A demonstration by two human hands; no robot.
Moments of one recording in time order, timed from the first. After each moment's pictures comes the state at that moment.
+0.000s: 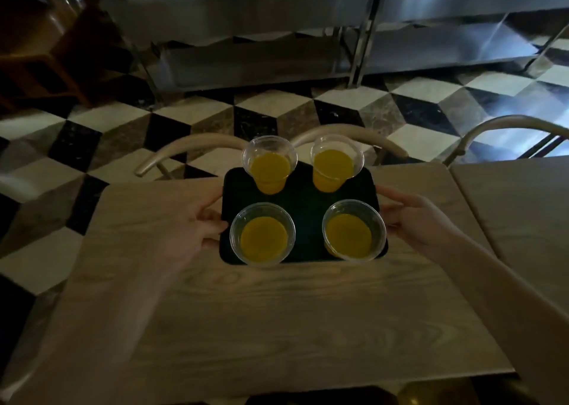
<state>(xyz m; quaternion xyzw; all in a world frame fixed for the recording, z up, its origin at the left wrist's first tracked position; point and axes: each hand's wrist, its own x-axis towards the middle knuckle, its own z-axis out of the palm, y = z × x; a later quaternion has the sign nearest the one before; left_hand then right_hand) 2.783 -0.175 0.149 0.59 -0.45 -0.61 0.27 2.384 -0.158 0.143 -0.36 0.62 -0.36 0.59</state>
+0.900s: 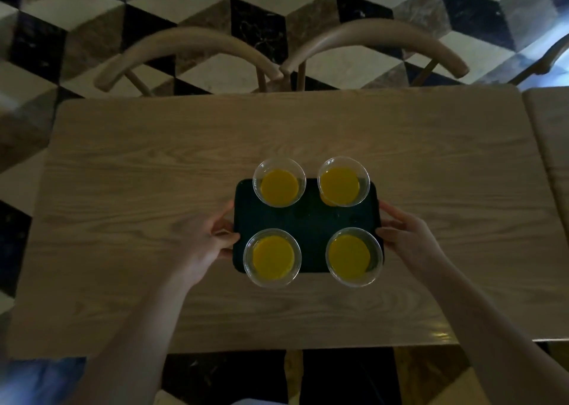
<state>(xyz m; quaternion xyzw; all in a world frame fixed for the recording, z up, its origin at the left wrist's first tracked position) 2.792 -0.134 -0.057 0.65 -0.33 -0.64 0.24 2.400 -0.115 -0.059 -0.29 0.68 -0.30 0.61</state>
